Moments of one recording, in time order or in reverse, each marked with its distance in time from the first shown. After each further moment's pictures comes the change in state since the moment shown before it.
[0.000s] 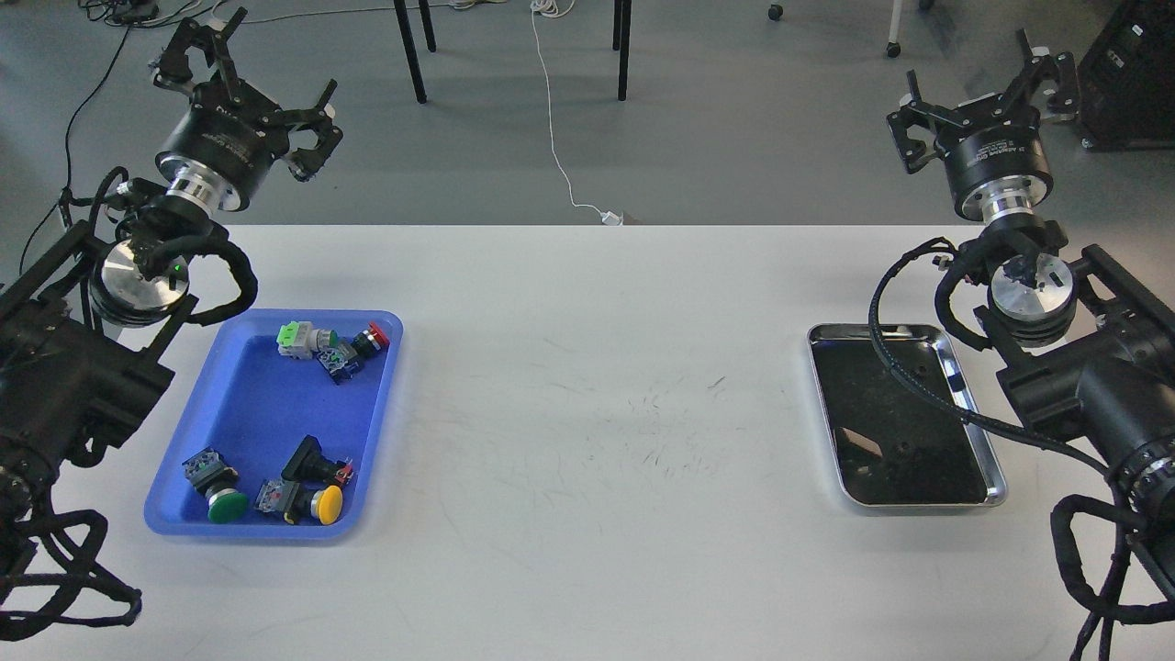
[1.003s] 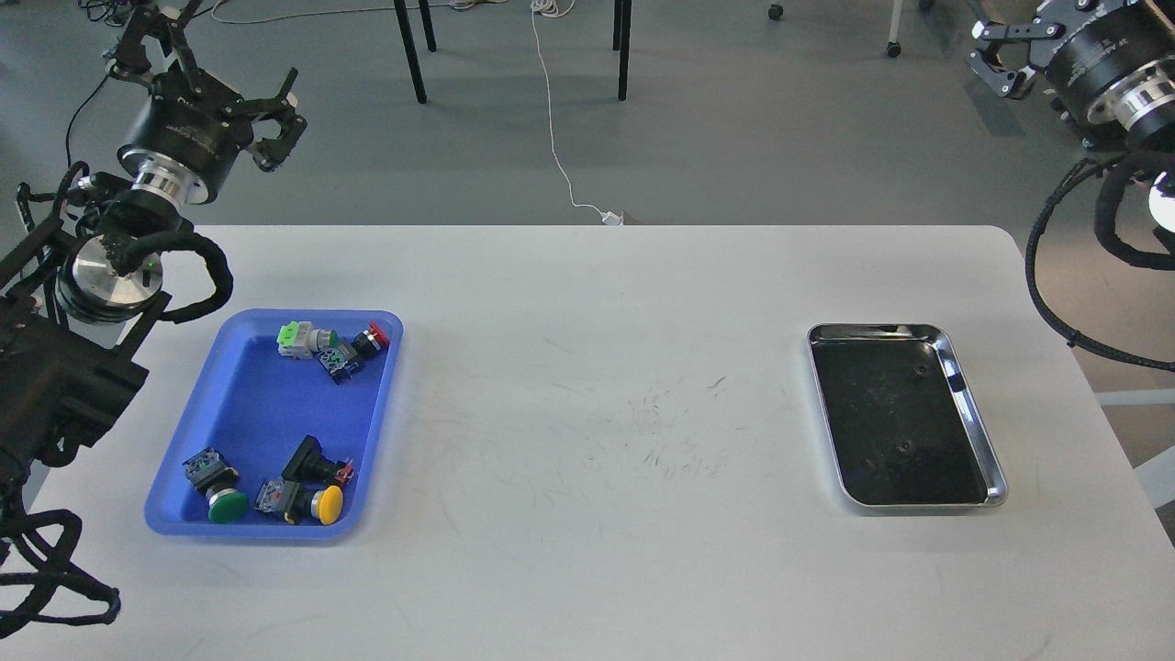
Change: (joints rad) left arm 0.002 0.042 0.006 -0.001 0.003 0.016 -0.054; right arm 0.405 -0.377 -0.768 0.092 -0.035 0.028 -0.012
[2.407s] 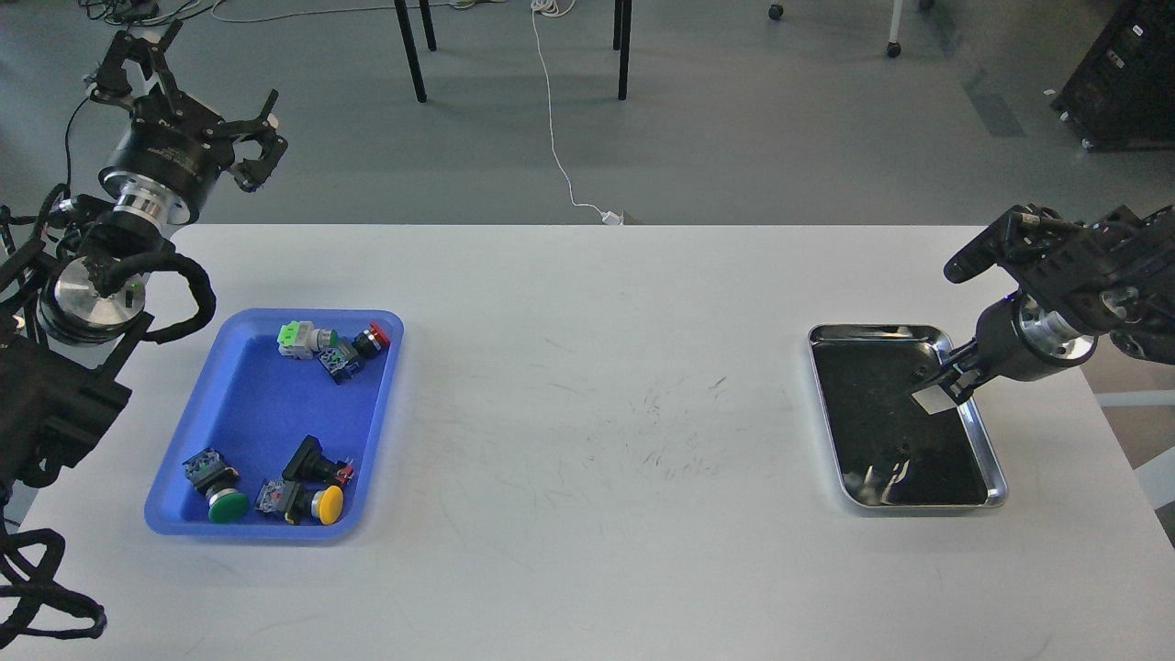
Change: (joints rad) left arm 0.043 0.022 -0.001 0.001 -0.002 -0.013 -0.003; right arm 0.418 0.113 -1.366 0.378 -1.399 -0.177 0.100
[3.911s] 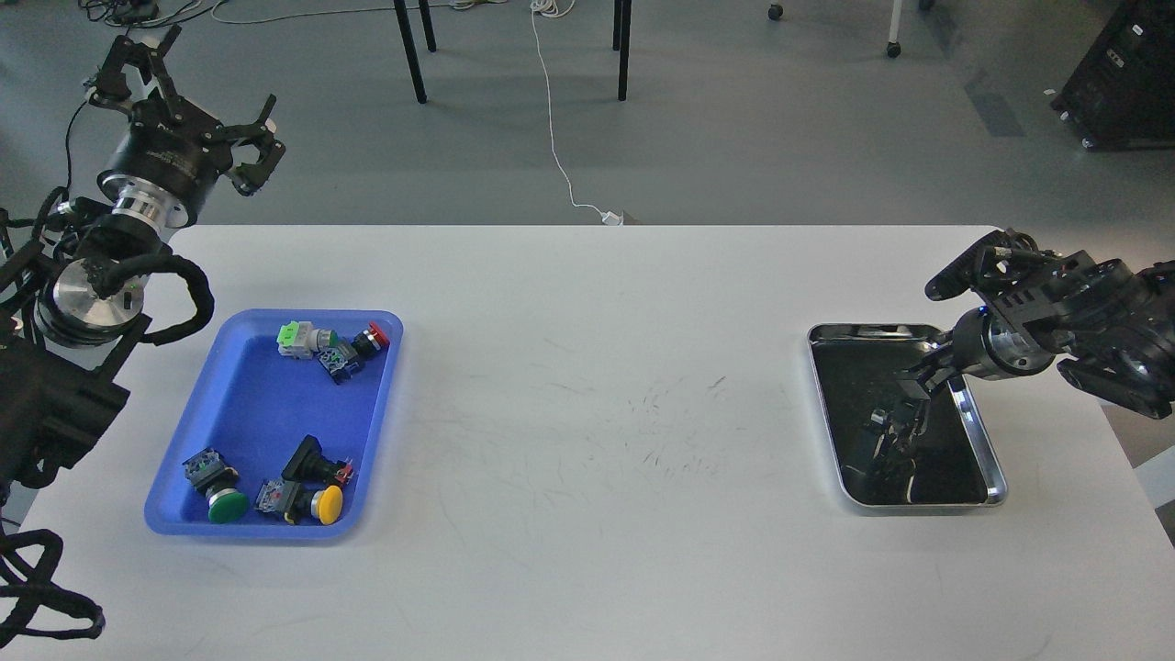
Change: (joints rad) left arm 0.000 0.006 0.006 0.008 -0.001 0.007 0.001; right arm -0.317 0.112 0.140 -0.361 0.002 -0.115 -0.028
